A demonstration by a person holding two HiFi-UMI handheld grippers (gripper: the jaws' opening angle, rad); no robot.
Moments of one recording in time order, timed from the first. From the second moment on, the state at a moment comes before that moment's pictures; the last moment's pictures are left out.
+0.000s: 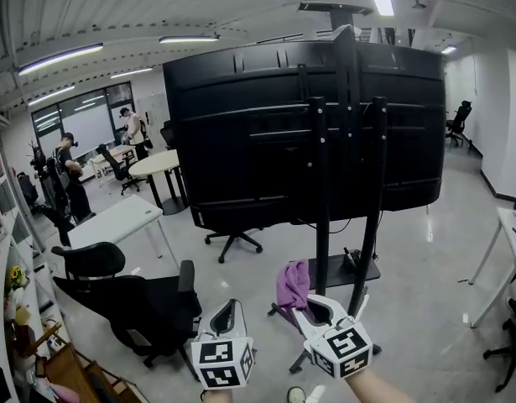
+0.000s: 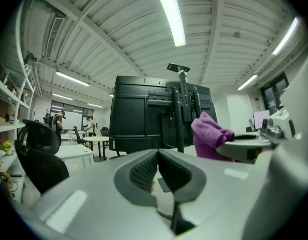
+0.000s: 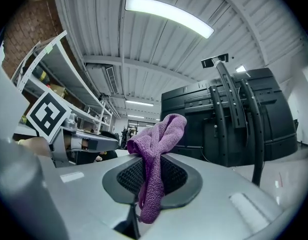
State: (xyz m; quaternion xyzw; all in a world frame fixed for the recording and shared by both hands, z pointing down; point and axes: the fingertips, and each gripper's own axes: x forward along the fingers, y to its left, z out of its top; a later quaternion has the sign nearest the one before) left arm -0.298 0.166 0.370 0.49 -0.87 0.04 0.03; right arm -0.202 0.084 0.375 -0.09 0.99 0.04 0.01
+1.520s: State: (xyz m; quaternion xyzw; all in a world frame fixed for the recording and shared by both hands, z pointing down) left arm -0.700 -0.026 0.040 0.50 -0.85 0.01 -0.17; right arm -0.684 -0.130 -0.044 -0.35 0.70 0.62 -0.05
